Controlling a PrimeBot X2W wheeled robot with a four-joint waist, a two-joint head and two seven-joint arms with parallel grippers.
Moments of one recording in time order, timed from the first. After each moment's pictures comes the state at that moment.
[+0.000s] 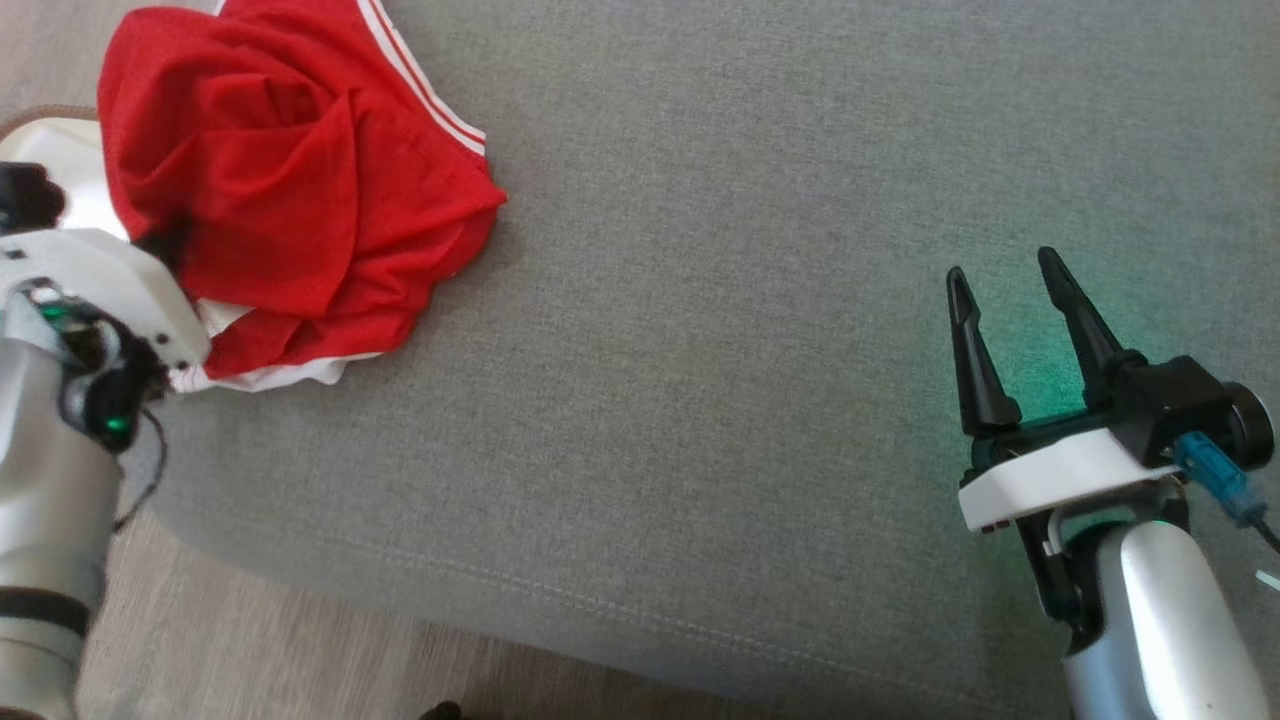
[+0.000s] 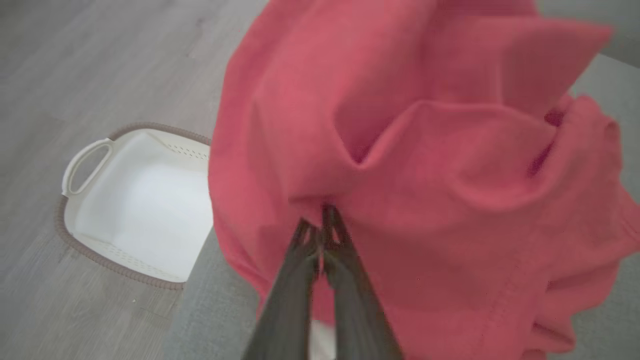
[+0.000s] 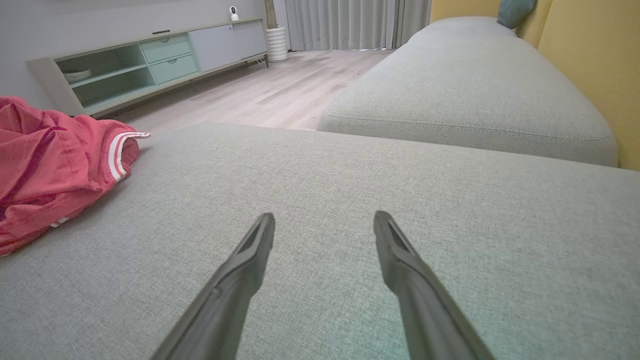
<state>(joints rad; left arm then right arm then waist) -0.76 0.38 -0.32 0.91 -0.63 -0.13 0.12 -0.15 -0.05 0.05 0.02 0.02 0.13 -0.02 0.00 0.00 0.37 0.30</state>
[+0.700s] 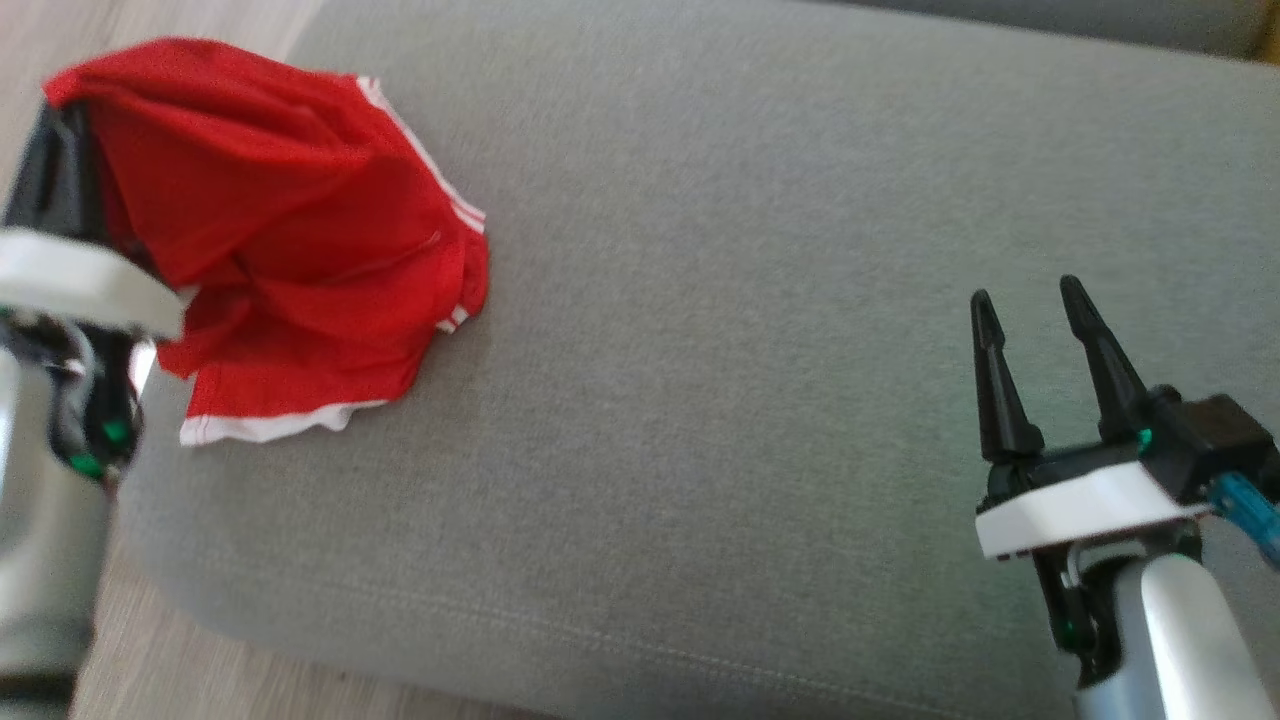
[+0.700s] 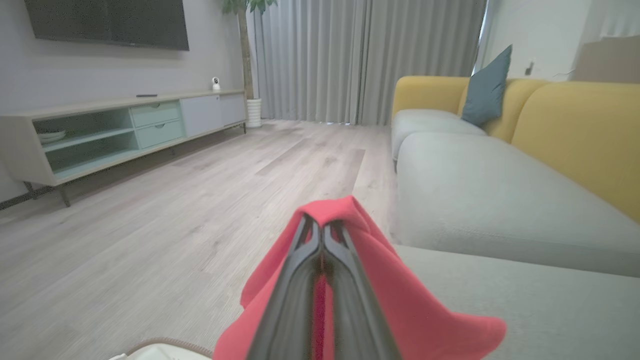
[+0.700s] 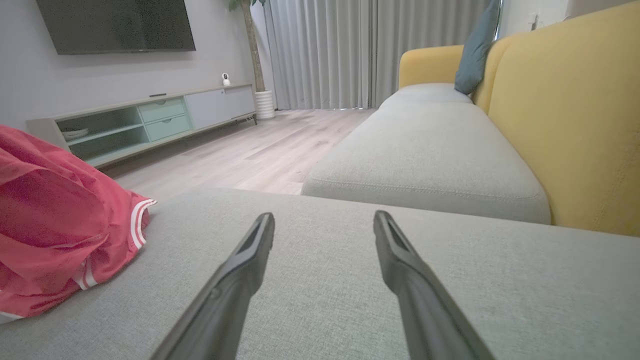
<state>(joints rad) -0.61 0.44 -0.26 0.51 -0.55 0.02 -0.25 -0.10 -0.05 0.03 0.00 0.09 0.13 -0.06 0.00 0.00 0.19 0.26</state>
